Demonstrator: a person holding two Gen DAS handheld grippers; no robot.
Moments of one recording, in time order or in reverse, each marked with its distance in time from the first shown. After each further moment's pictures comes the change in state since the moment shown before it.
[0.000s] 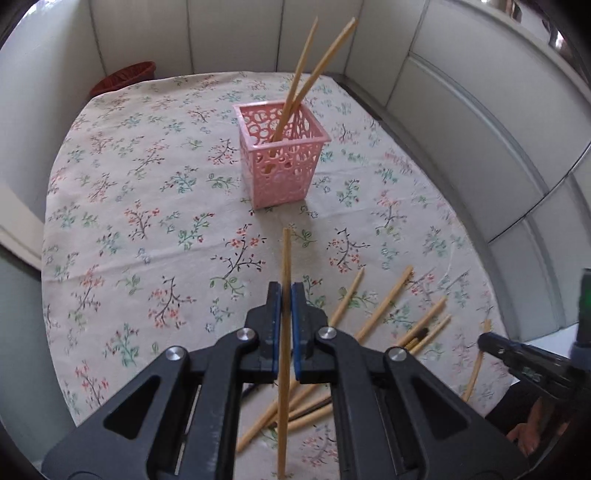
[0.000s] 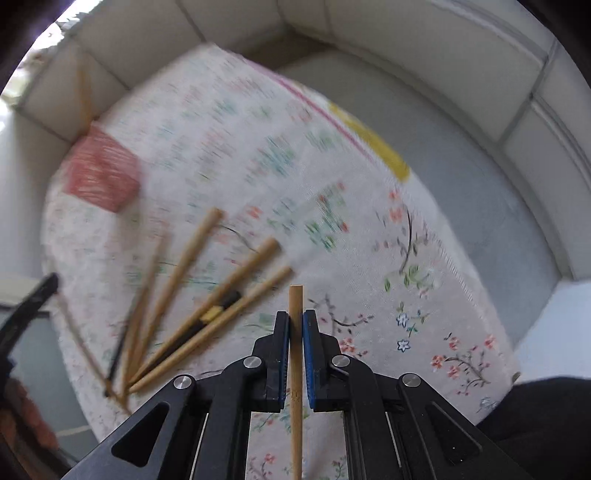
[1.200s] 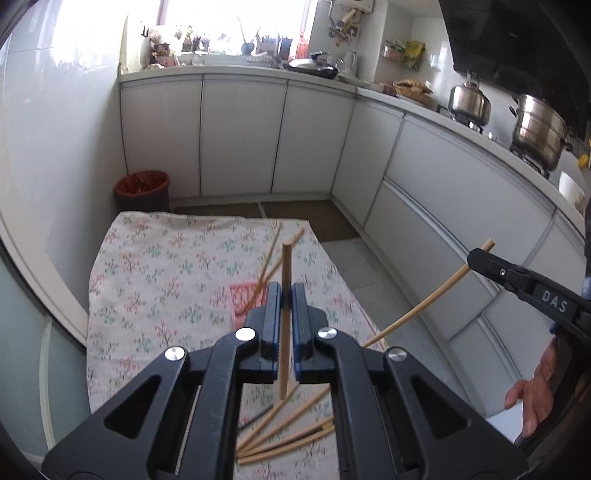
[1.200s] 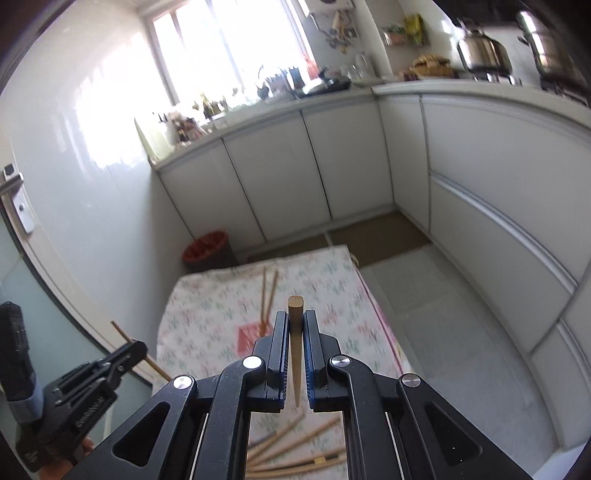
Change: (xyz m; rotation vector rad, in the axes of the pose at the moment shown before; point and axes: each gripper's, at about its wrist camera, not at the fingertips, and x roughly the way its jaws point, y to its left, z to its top) left arm -0.163 -0.040 0.065 -0.040 -0.404 -0.013; right arm -0.212 0.091 0.107 -0.274 -0.532 0.251
